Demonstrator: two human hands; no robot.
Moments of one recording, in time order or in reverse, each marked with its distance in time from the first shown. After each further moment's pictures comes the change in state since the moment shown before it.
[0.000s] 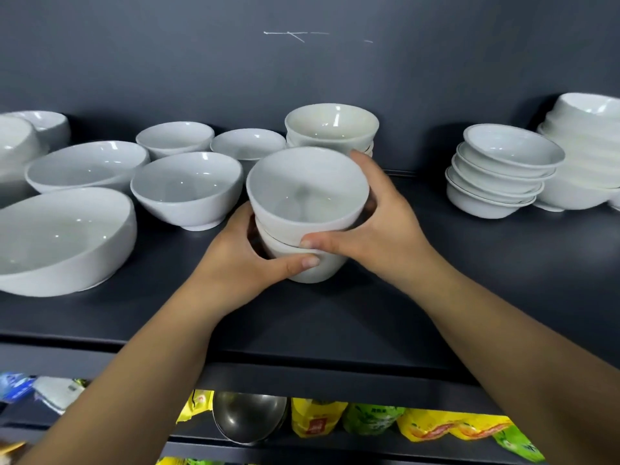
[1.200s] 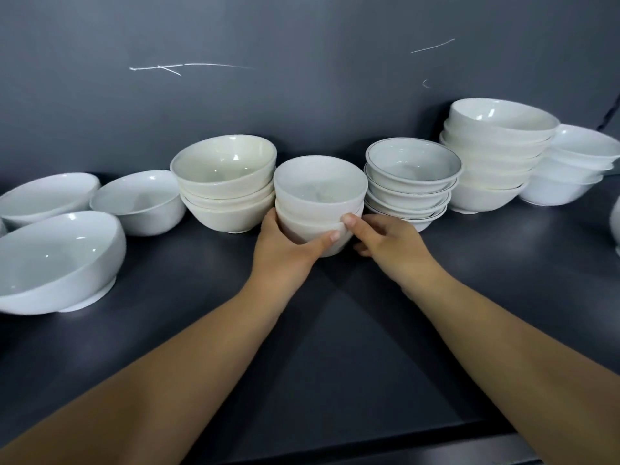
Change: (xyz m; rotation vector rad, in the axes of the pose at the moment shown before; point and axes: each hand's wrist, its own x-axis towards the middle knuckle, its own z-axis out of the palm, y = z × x) left_hand 0.095 0.018 0.146 -0.136 0.066 -0.081; right_hand 0.015 0.080 -0.108 -0.082 0.255 0.435
